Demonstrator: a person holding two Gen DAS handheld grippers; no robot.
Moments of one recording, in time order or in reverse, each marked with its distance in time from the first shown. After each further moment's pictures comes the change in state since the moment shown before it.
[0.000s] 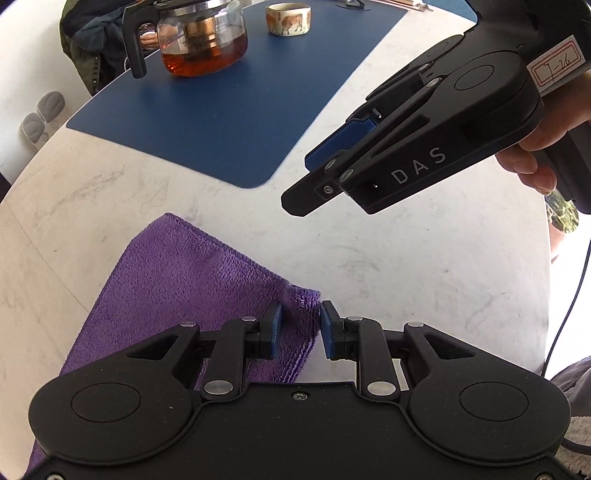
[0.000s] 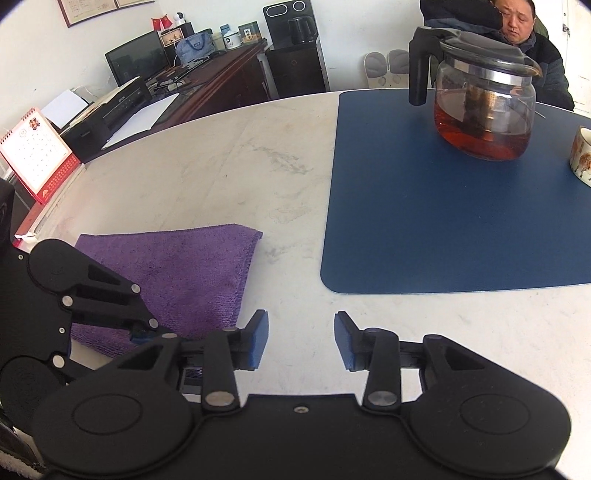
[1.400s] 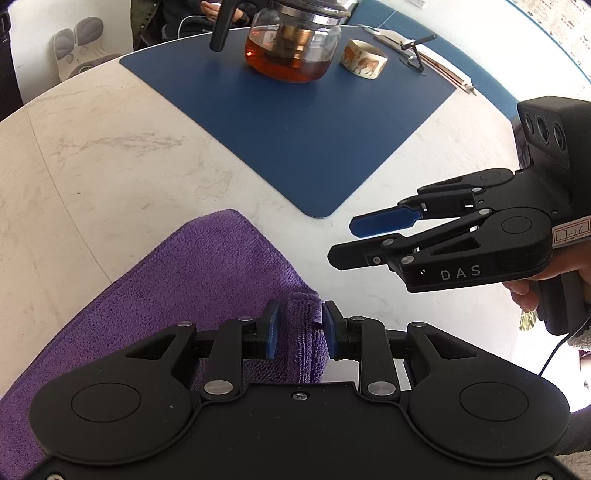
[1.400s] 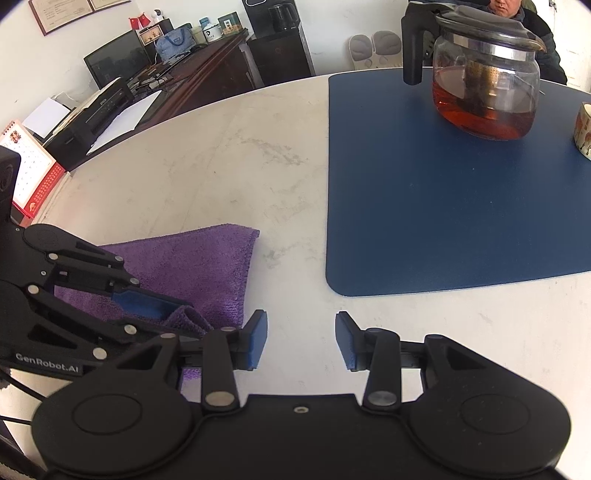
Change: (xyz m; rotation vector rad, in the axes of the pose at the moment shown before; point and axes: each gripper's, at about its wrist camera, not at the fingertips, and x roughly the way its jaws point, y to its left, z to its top) left arm -0.010 0.079 0.001 -0.339 -0.070 -0.157; right arm 0.018 0.001 0.007 0.077 0.041 -0.009
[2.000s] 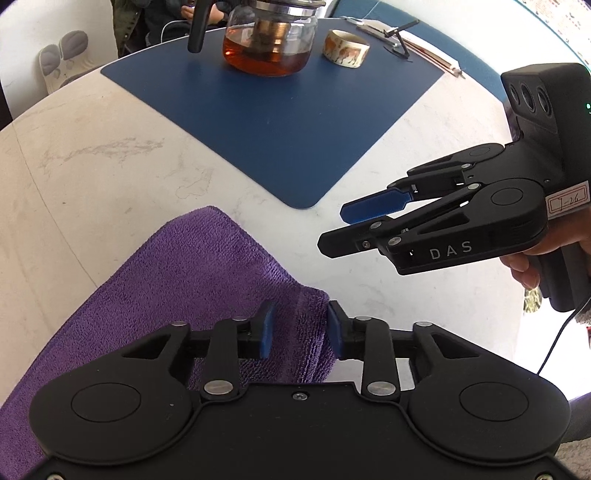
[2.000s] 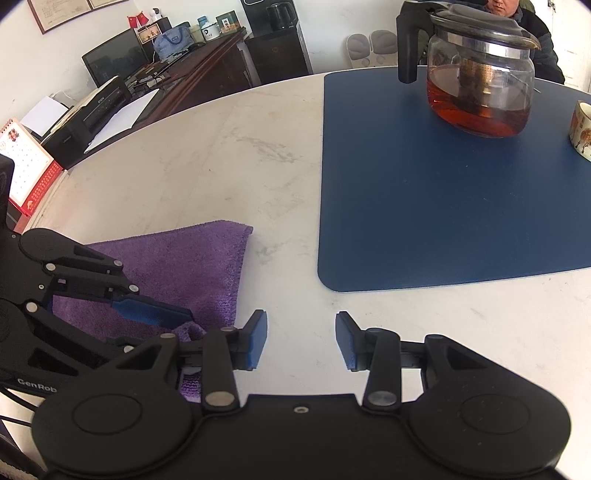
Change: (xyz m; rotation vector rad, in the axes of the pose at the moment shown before) left arm 0.010 -0.019 -0.005 0.096 0.008 0.020; right arm -0.003 -0.001 -0.003 -0.004 0.008 -0.012
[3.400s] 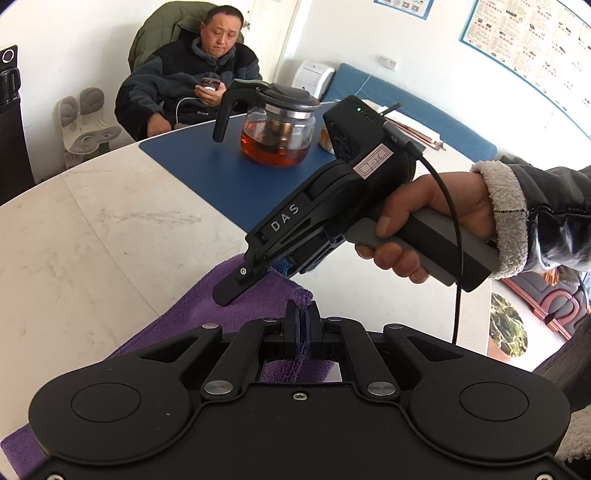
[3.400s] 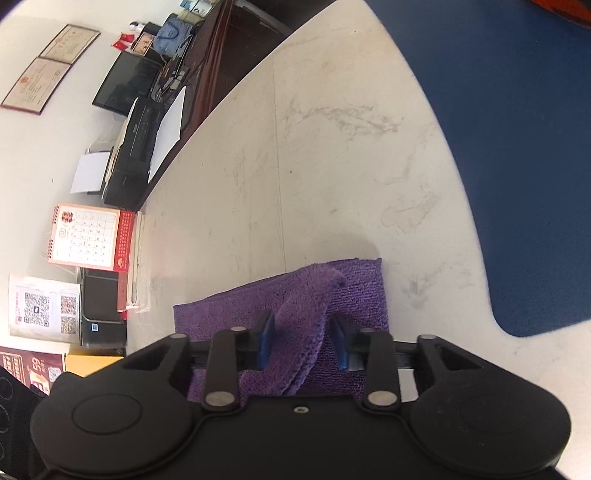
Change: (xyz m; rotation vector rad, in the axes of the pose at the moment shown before) left arm -0.096 0.013 -0.028 -0.037 -0.272 -0.026; right arm 0.077 0.025 0.076 0.318 0.270 0.425
